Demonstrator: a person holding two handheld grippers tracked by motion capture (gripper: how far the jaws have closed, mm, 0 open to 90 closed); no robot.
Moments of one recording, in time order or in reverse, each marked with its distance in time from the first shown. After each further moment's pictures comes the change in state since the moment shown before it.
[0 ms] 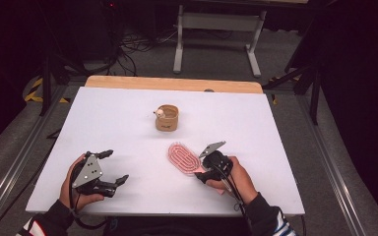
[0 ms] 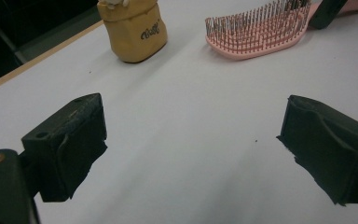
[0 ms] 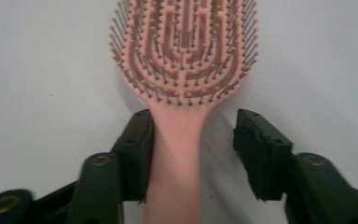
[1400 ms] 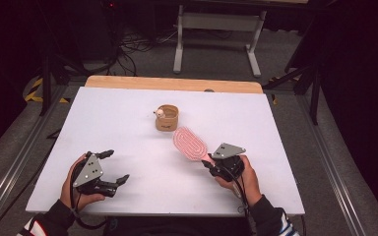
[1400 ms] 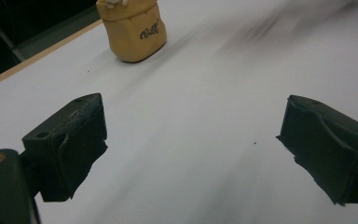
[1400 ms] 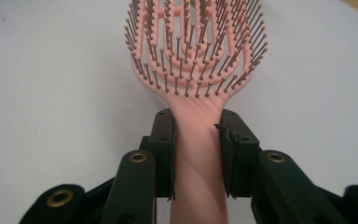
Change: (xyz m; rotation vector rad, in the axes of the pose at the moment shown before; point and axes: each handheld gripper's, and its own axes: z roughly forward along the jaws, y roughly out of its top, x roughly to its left) left arm 0.000 0.000 0.002 -0.001 -0.001 -0.017; right arm -0.006 -0.020 -0.029 -0.327 -0.147 -0.034
